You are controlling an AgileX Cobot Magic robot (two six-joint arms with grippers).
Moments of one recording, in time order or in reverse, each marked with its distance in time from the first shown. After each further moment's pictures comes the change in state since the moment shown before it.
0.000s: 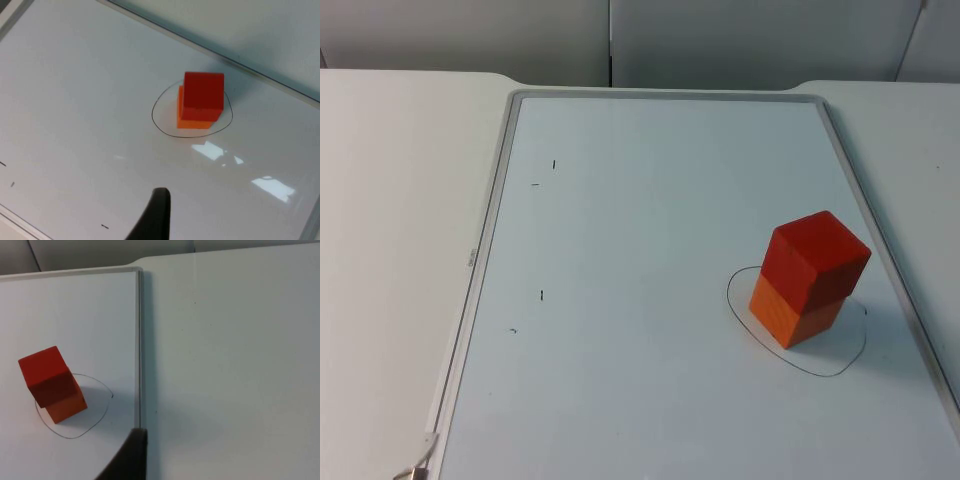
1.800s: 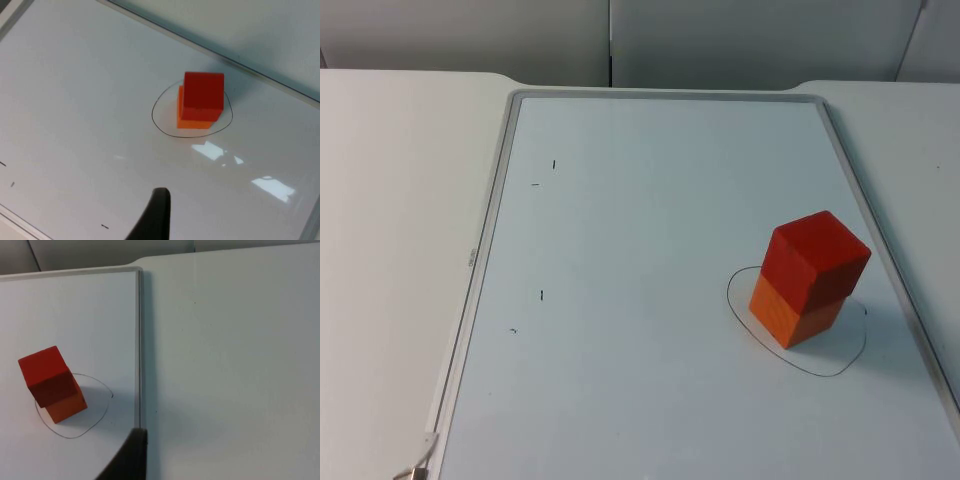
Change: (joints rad) right arm 0.000 0.000 0.000 0.000 0.000 0.000; left arm -0.030 0.000 0.023 -0.056 -0.098 0.082
